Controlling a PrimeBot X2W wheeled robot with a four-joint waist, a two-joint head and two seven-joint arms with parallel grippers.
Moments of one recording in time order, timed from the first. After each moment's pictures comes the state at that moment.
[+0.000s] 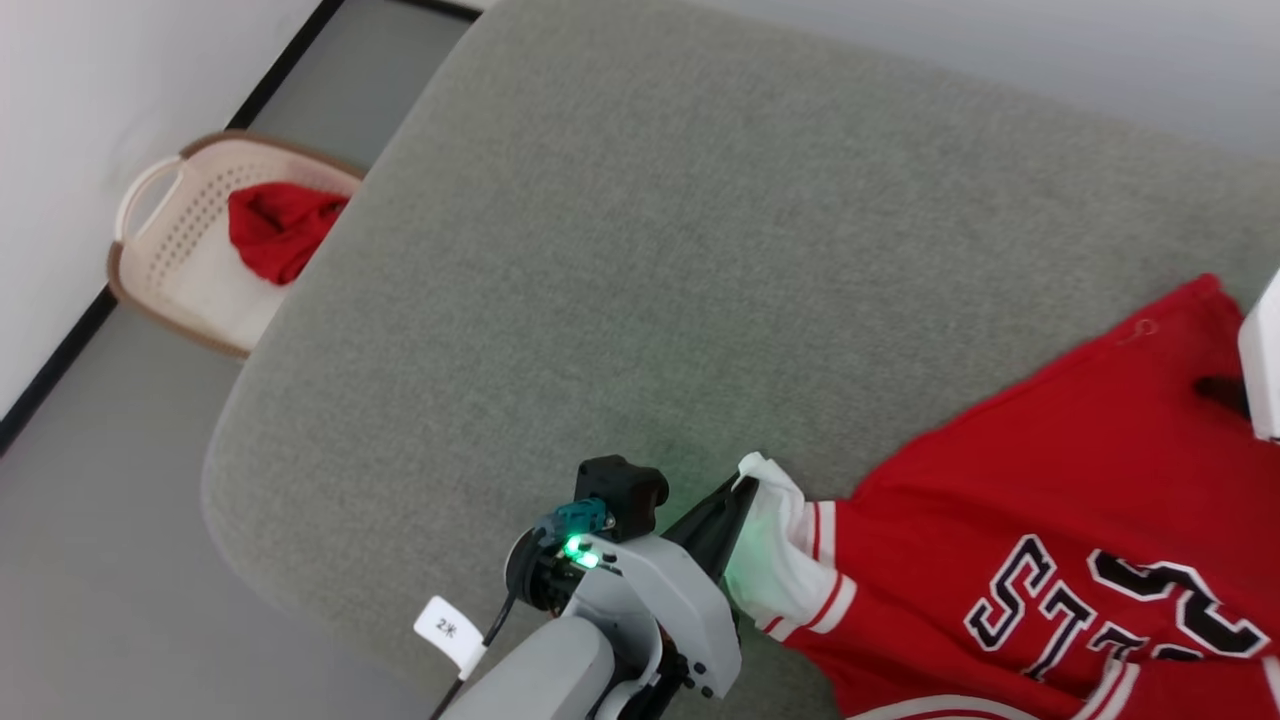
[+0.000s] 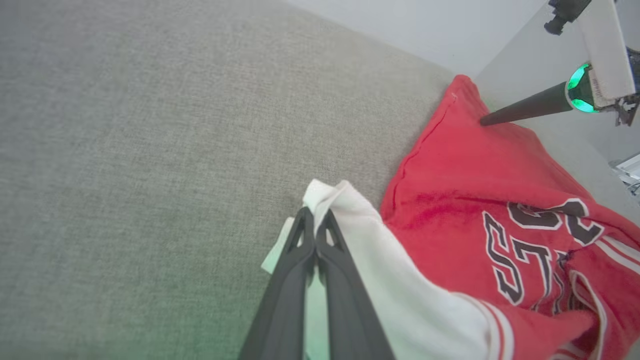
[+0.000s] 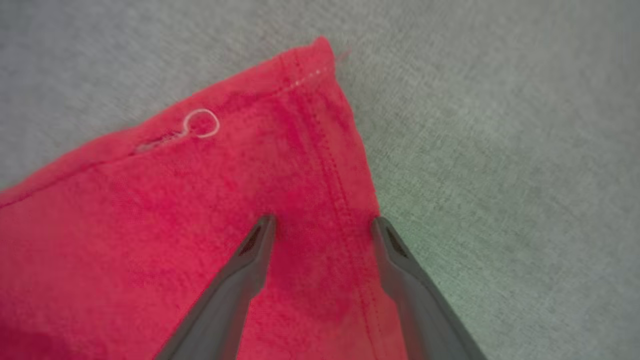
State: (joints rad) left arm -0.48 0.11 -0.77 0.44 -0.73 0.02 -0.09; right arm -0.84 -0.61 0.42 0.69 0.62 0.13 0.88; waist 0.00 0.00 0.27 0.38
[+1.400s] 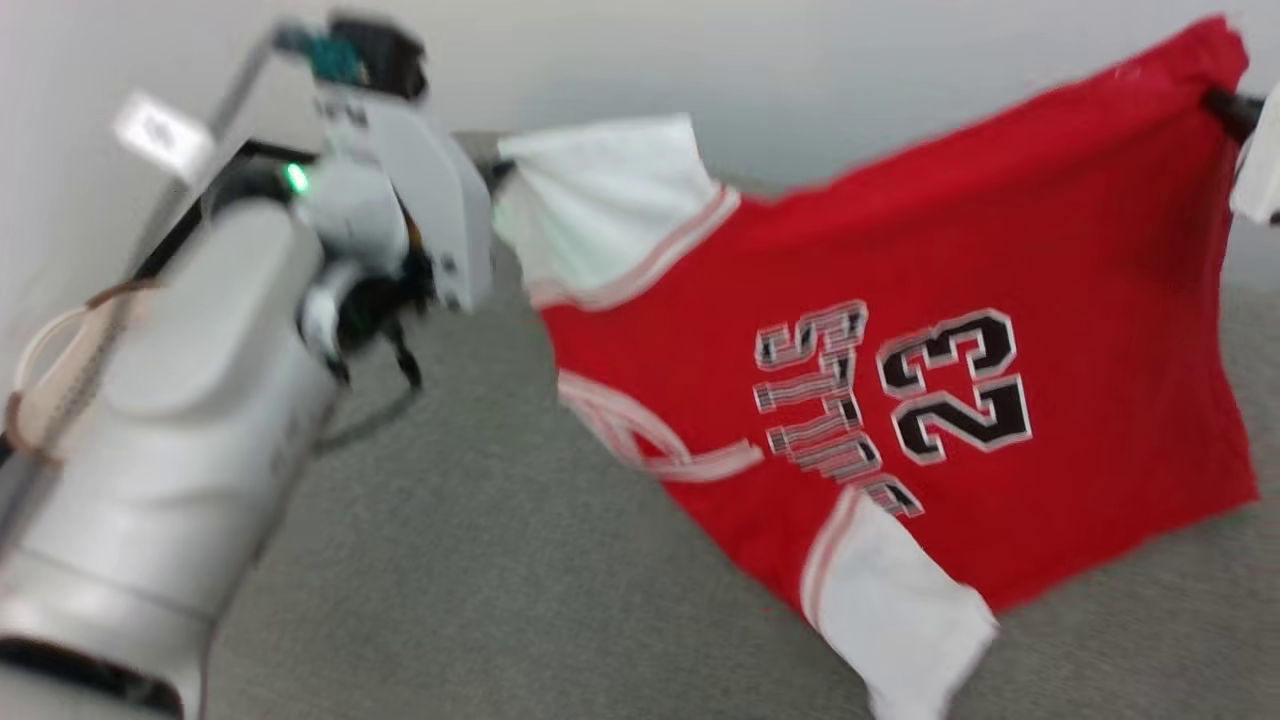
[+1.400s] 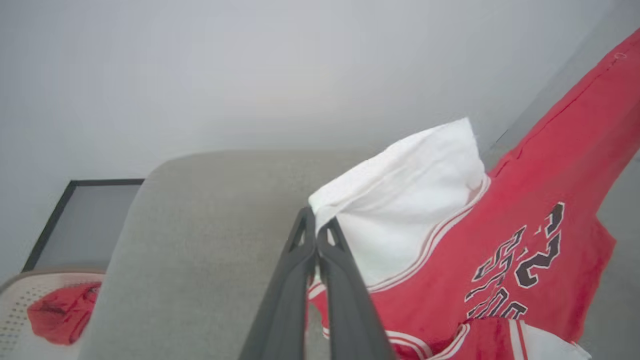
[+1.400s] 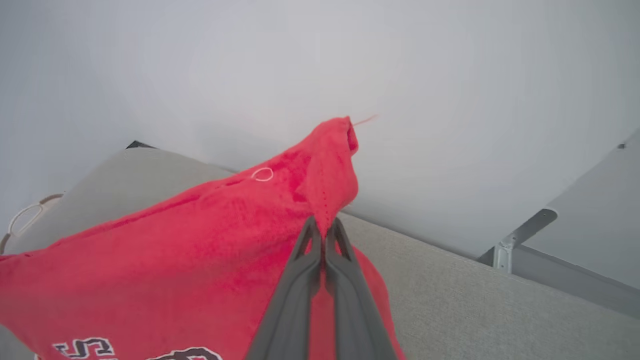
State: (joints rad) left arm -1.02 0.38 -0.64 0.57 -0.87 -0.03 0.47; right arm -1.09 -0.48 0.33 0.80 0.65 0.13 0.55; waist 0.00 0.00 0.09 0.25
